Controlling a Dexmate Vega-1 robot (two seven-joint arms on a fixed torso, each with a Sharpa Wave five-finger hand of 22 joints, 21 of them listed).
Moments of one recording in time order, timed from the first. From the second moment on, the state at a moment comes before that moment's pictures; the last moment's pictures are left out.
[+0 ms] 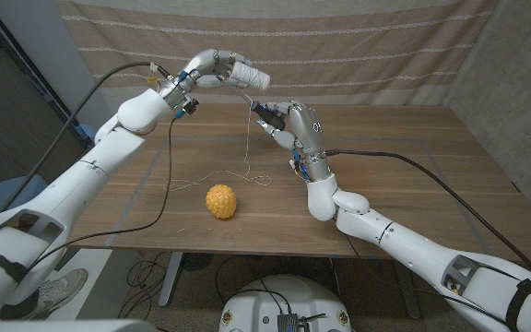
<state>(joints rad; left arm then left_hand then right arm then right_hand) 0.56 0.74 0.41 -1.43 -0.26 -0.52 -0.27 1.09 -0.07 0.53 -0.18 0.17 0.75 -0.09 0.37 0.24 0.72 0.08 0.54 0.54 1.11 -0.14 0.41 0.30 0.94 -0.13 1.02 0.18 -0.68 -0.42 -0.87 -1.44 -0.74 0.28 -1.09 1.32 -0.04 0.15 -0.09 0.21 1.10 0.07 0.20 0.19 1.11 -0.02 0.25 0.28 1.08 -0.08 0.40 0.62 0.75 -0.08 1.29 0.22</state>
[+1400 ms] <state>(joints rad) 0.63 0.83 0.39 -1.53 -0.39 -0.49 -0.40 1.09 -0.07 0.54 -0.17 0.17 0.75 -0.09 0.36 0.24 0.73 0.08 0.53 0.55 1.12 -0.14 0.41 0.30 0.92 -0.13 1.03 0.18 -0.70 -0.48 -0.79 -1.42 -0.77 -0.08 -1.03 1.32 -0.04 0.15 -0.09 0.21 1.11 0.07 0.20 0.19 1.11 -0.02 0.24 0.29 1.08 -0.07 0.39 0.61 0.74 -0.08 1.31 0.20</state>
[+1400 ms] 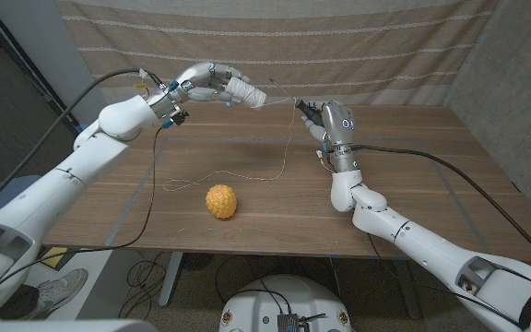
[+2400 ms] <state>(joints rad) 0.57 0.74 0.41 -1.55 -0.44 -0.46 -0.44 1.09 -0.07 0.54 -0.17 0.17 0.75 -0.09 0.35 0.24 0.73 0.07 0.52 0.56 1.12 -0.14 0.40 0.30 0.92 -0.13 1.04 0.18 -0.61 -0.51 -0.96 -1.44 -0.98 0.01 -1.01 1.32 -0.04 0.15 -0.09 0.22 1.11 0.07 0.20 0.19 1.11 -0.02 0.24 0.30 1.08 -0.07 0.38 0.61 0.72 -0.07 1.32 0.20</state>
